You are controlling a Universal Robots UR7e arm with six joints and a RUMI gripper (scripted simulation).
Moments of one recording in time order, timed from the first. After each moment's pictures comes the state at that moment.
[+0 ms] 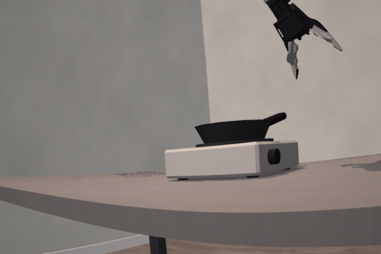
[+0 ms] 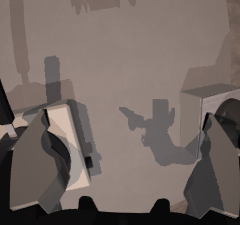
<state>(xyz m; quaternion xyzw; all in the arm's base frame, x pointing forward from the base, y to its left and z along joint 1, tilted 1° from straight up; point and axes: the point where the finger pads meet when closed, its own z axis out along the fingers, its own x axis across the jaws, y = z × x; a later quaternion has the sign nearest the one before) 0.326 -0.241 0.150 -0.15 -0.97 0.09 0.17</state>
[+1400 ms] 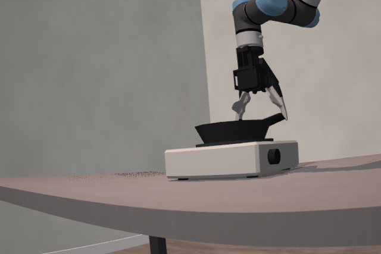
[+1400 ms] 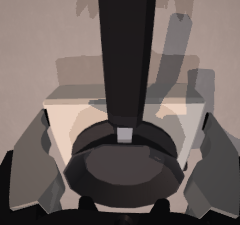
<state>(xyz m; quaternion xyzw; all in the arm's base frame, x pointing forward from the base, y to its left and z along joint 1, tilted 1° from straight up) 0.512 -0.271 0.016 -0.12 -0.99 -0.01 0.01</state>
